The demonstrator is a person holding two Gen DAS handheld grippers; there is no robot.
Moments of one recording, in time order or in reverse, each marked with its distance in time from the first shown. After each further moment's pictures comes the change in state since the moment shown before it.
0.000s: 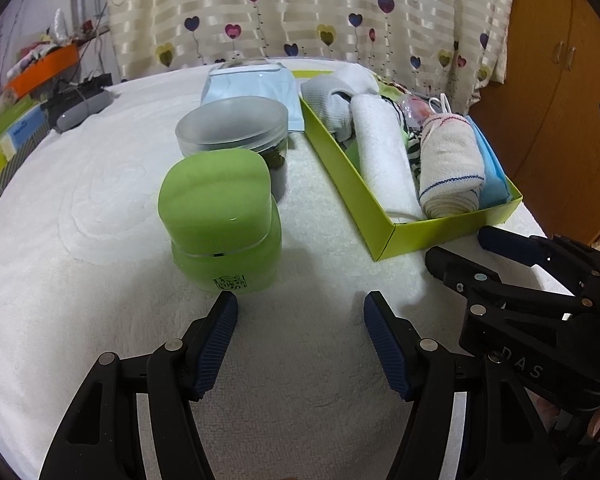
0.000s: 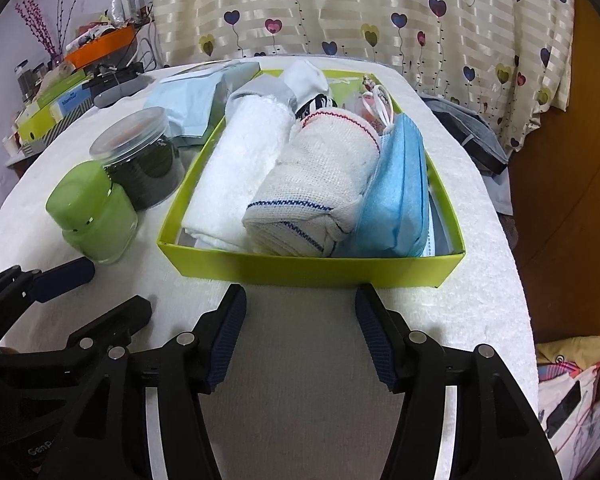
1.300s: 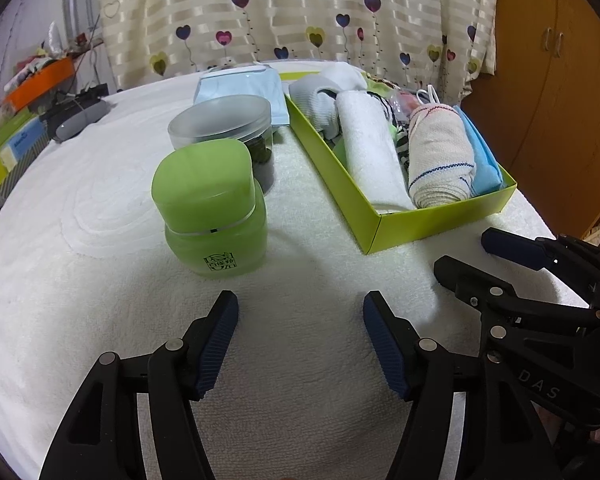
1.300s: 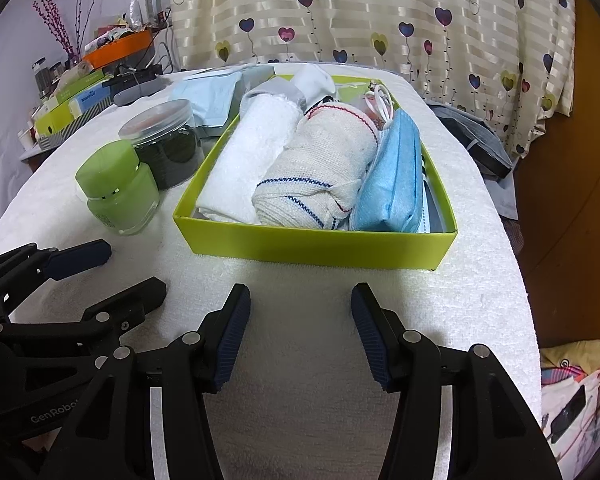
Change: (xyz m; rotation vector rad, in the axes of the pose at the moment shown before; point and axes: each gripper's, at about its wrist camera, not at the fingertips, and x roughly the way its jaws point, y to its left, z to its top) left arm -0.005 -0.004 -0.011 0.055 -0.016 0.004; right arm -0.017 0.000 -0.025 -0.028 -0.044 0.037
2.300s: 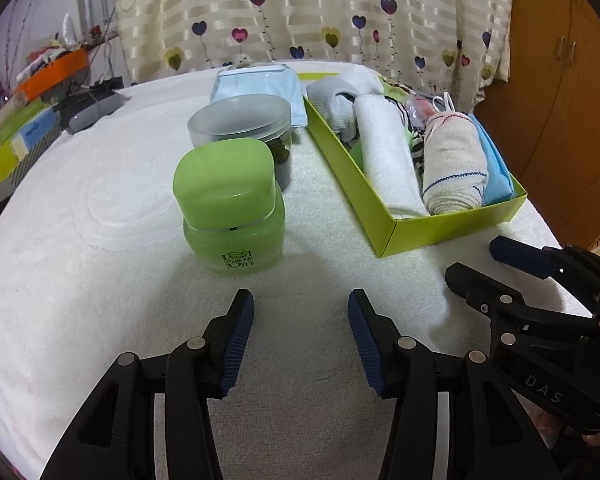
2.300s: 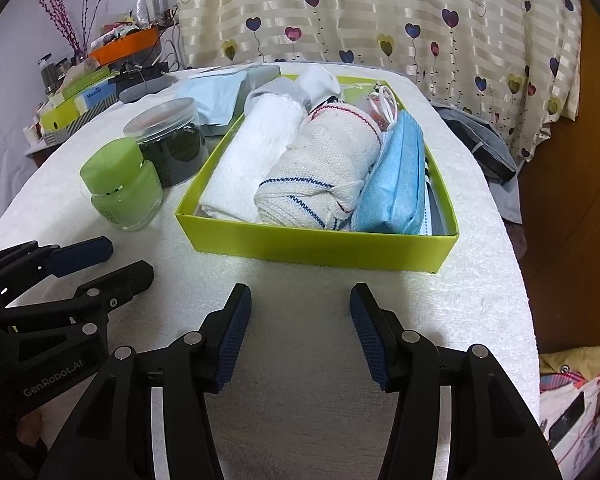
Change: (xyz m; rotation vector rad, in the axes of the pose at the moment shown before) left arm -0.002 0.008 0.002 -0.037 0.004 0.029; right arm -0.001 -0.002 -0.001 -0.017 0.000 0.017
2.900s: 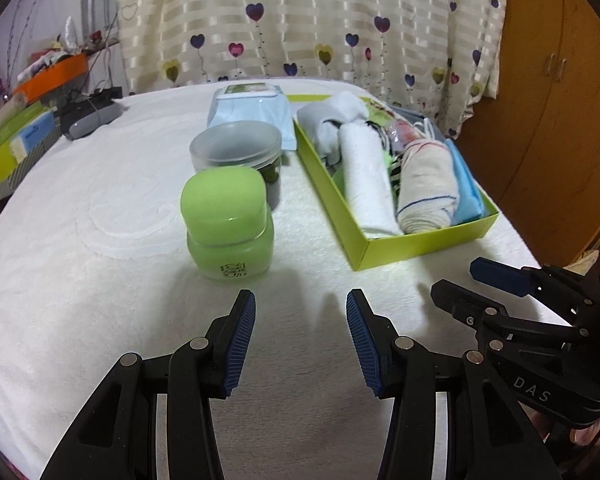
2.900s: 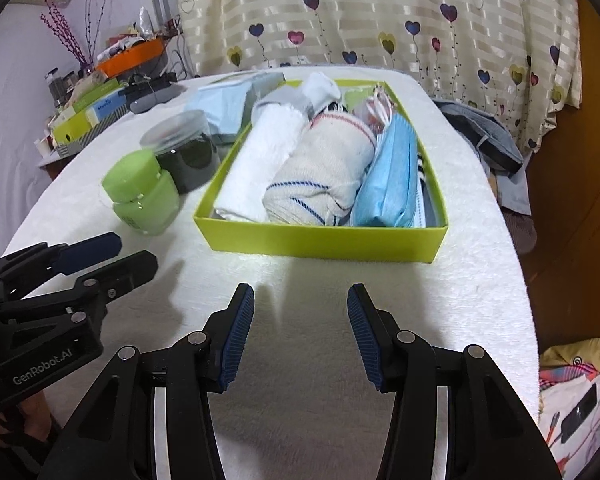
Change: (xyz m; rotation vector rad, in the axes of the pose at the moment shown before) left arm -0.020 -0.001 0.002 -0.022 -0.041 -0.041; right arm -0.011 -0.008 -0.003 0.036 0.004 0.061
